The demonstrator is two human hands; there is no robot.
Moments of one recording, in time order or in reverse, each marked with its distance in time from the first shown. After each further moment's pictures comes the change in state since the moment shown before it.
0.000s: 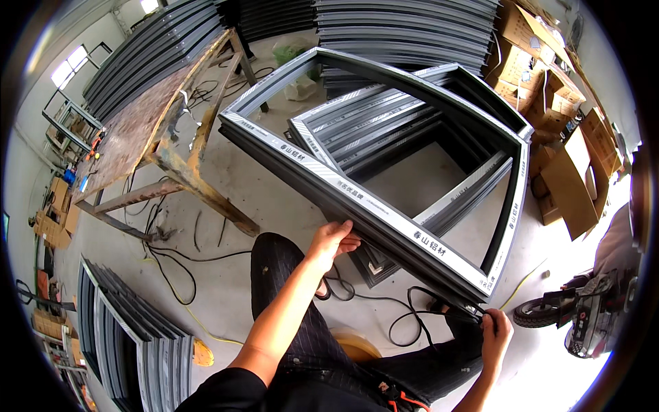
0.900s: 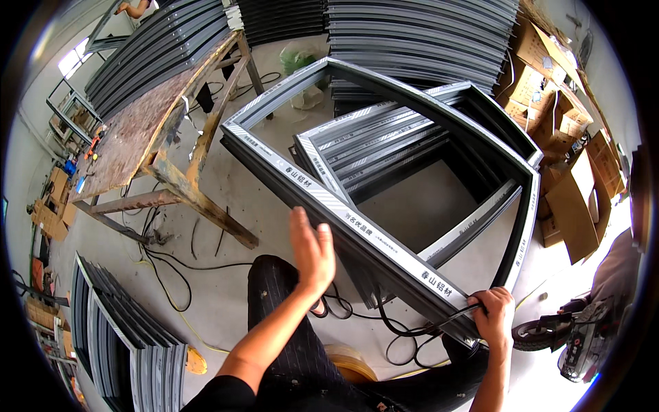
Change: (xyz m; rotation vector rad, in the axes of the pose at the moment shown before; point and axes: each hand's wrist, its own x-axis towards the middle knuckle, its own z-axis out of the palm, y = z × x) left_hand 0.009 0.040 0.004 0.943 0.709 0.794; right_hand 0.122 -0.080 0.039 -0.246 -0.228 -0.536
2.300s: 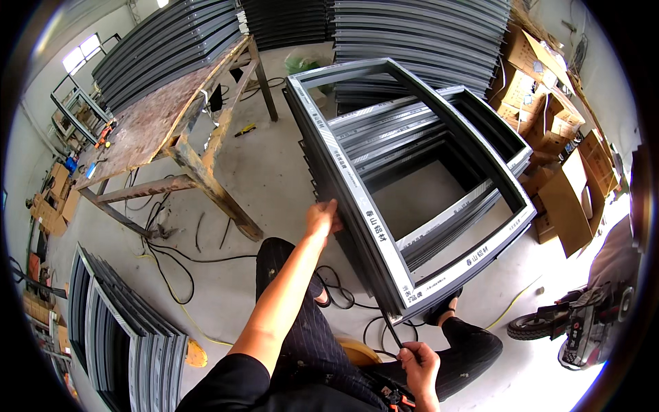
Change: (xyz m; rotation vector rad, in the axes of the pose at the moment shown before) left_hand 0.018 -0.053 0.013 -0.789 -0.381 -0.759; right_hand -0.164 -0.142 0.070 0.957 -0.034 0.777
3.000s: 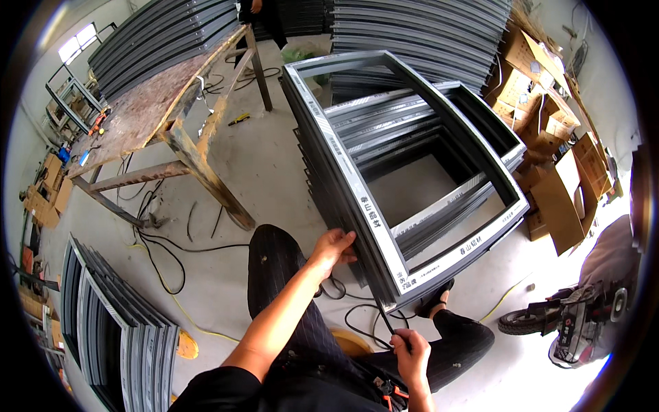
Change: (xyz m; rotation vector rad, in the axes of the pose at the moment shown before) left_hand -0.103 -0.027 0.020 -0.084 -0.282 -0.079; right_hand 0.015 0.037 -0.005 -0.297 0.033 -0.304
